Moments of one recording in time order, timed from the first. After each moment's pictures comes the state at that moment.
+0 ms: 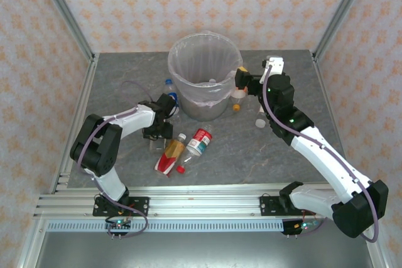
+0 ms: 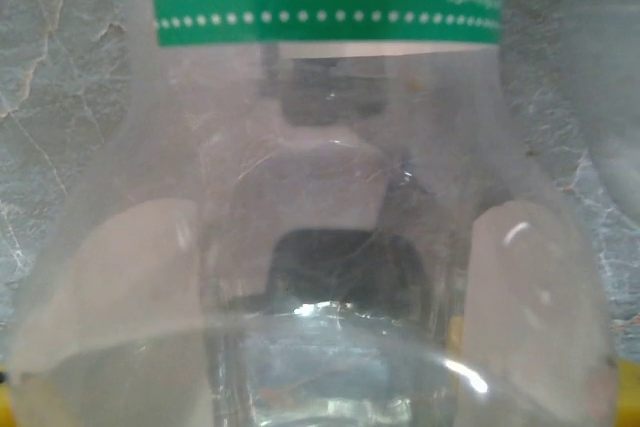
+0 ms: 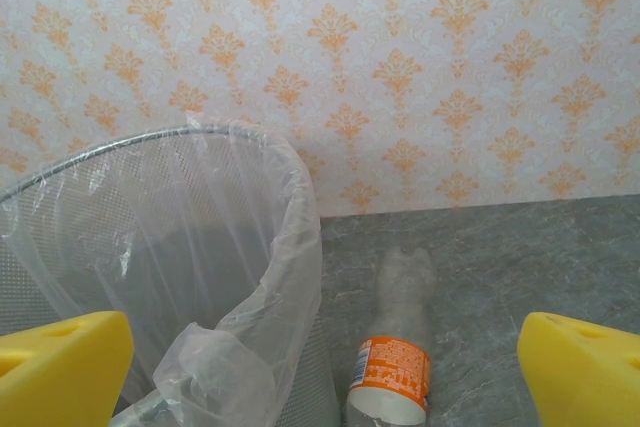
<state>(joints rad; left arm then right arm) -0.39 1.72 1.01 -0.75 -0.16 -0.47 0.50 1.10 1.01 -0.08 0.33 0.25</state>
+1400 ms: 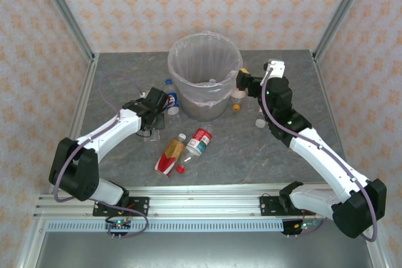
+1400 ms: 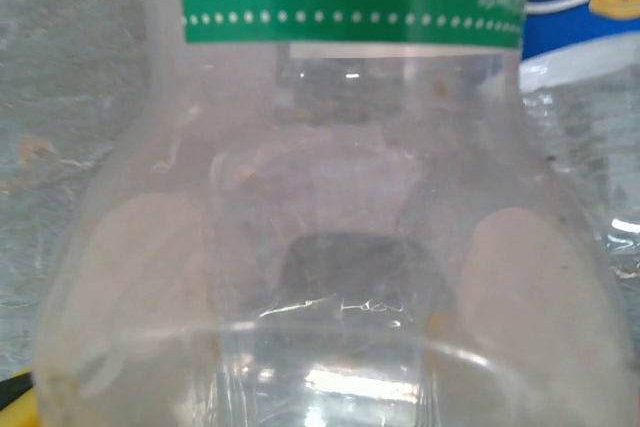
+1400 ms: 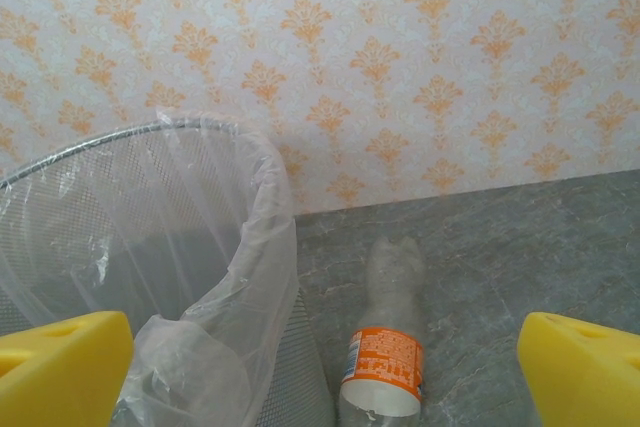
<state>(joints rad) -0.39 1.43 1.00 -0.77 -0.32 -0.52 0.50 1.09 0.95 -0.04 0.37 0.29</state>
